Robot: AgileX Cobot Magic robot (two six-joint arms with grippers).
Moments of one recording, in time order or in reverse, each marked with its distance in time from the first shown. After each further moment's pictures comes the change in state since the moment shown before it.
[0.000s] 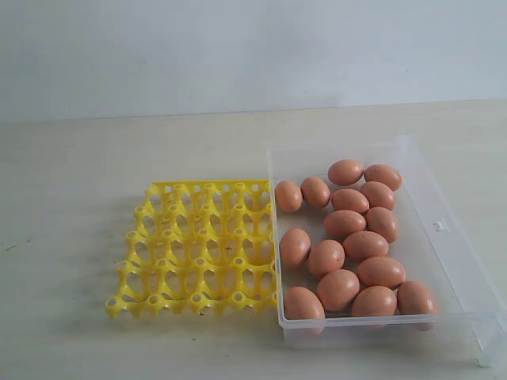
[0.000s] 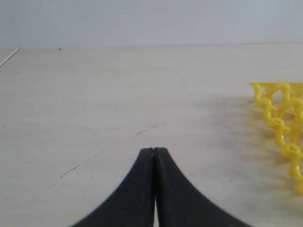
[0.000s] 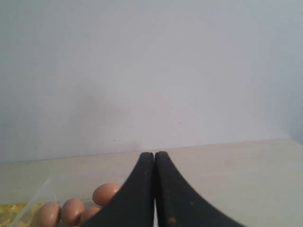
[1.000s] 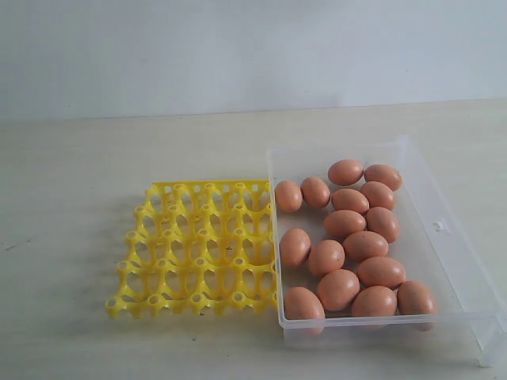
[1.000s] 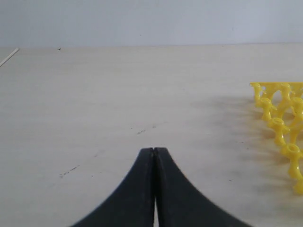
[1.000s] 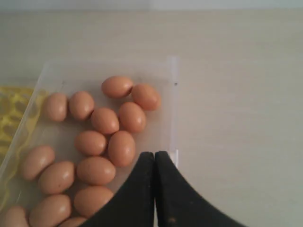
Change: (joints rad) left arm 0.000 0.000 0.000 0.000 0.000 0.000; right arm 0.072 0.985 -0.812 -0.027 0.625 -0.022
